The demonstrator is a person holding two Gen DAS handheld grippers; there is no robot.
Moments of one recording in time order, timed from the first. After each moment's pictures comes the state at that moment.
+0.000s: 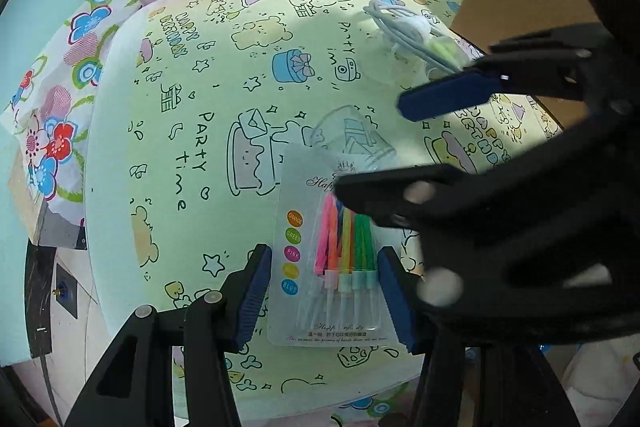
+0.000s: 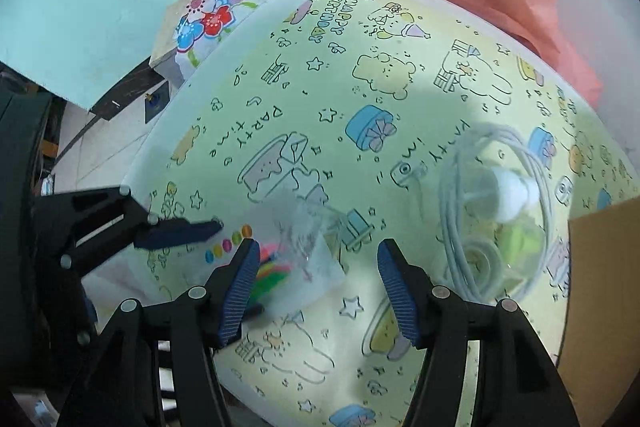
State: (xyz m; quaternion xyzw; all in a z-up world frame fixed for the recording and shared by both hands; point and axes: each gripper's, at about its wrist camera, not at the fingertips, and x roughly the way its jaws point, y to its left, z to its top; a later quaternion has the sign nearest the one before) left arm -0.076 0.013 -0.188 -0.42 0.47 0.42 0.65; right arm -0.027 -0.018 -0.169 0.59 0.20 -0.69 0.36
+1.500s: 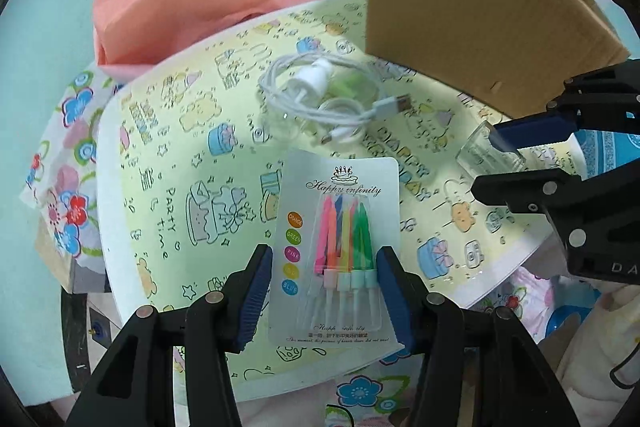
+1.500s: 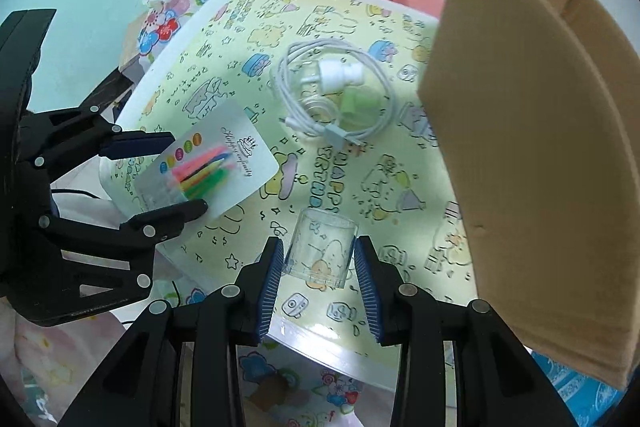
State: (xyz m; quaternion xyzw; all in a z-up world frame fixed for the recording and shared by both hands) left arm -0.008 0.000 -0.130 -0.33 0.51 0.41 0.68; right arm 0.010 0.113 -0.106 0.60 0.19 -0.73 0.27
